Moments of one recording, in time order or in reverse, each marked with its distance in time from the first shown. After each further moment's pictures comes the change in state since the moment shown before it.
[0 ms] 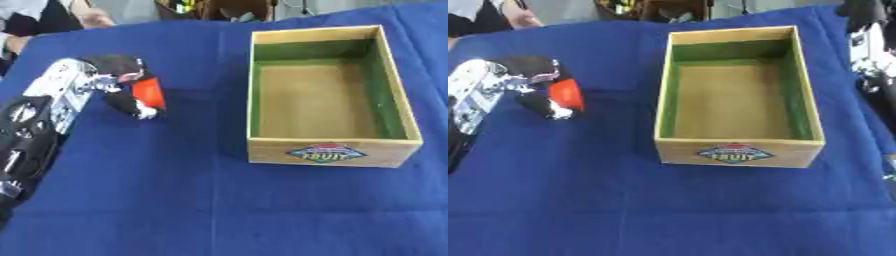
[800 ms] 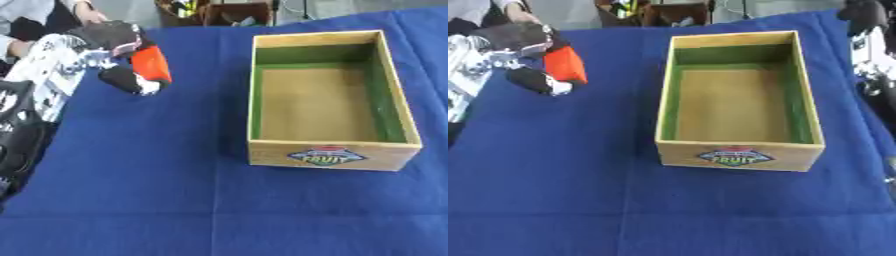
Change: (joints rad) left arm -0.019 0.025 0.034 -0.167 0.105 0.044 -0.010; right arm 0.000 0.000 -0.004 0.000 -0.002 0.000 -0.001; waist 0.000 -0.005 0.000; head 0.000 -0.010
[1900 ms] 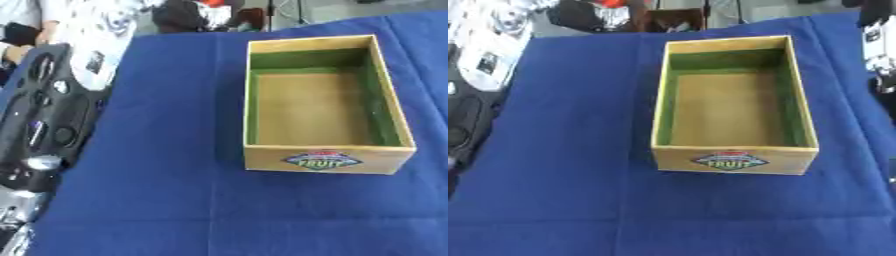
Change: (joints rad) left arm -0.145 -0.190 0.014 -0.159 0.068 0.127 0.230; right arm -0.091 0.038 0.025 0.000 -0.031 -0.037 0.014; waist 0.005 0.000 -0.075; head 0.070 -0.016
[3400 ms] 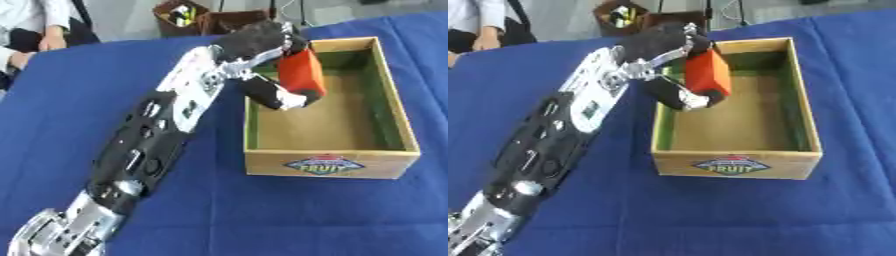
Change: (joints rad) left arm 0.016 -0.173 -0.091 0.219 -0.024 -0.288 -0.083; right arm -0.046 0.016 0.018 0.000 -0.017 -0.053 0.006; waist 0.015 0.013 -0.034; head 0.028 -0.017
